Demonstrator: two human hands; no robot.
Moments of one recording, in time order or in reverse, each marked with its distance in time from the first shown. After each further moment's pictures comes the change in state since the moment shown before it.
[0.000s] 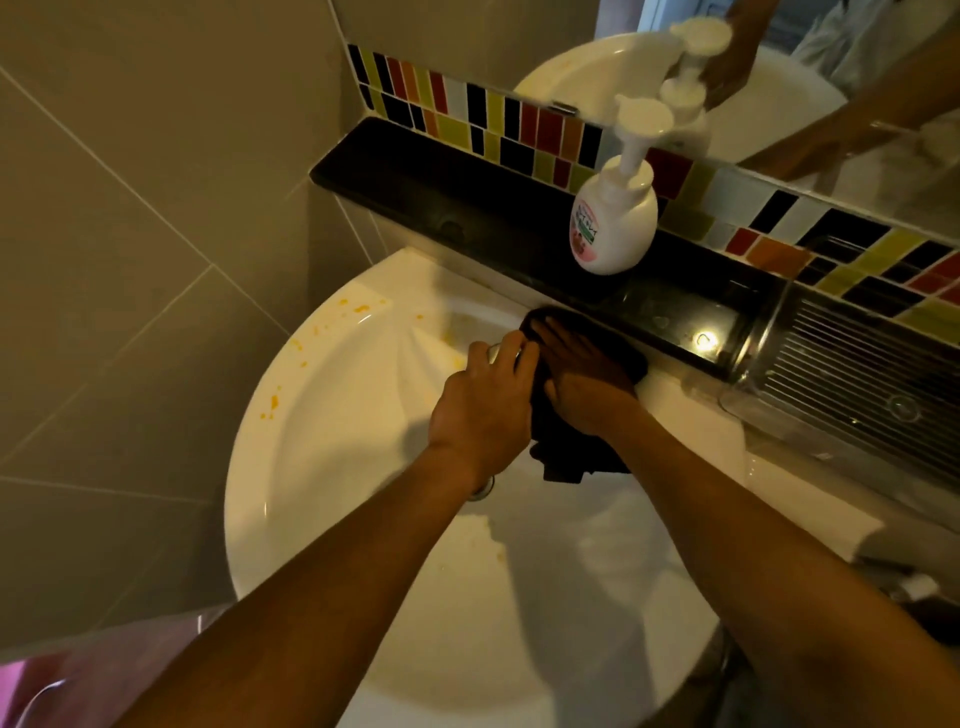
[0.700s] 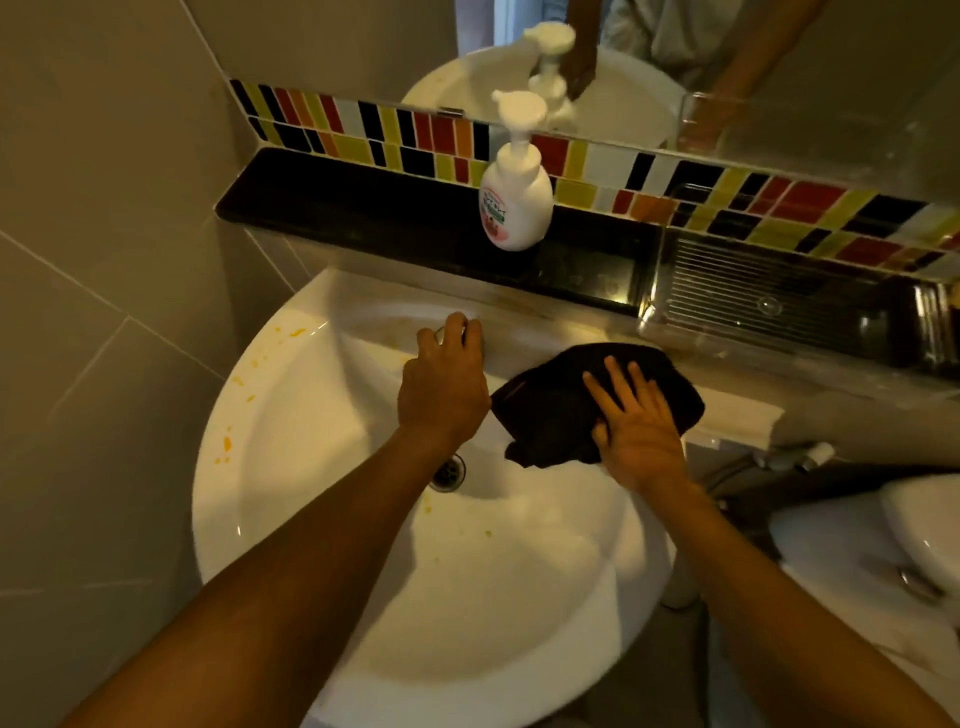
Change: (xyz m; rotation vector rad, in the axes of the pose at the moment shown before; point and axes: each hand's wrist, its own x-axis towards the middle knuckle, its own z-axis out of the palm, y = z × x) left_hand -0.003 -0.006 0.004 -0.072 -0.005 0.045; right_hand -0.159 0.014 0.055 -0.006 0.353 0.434
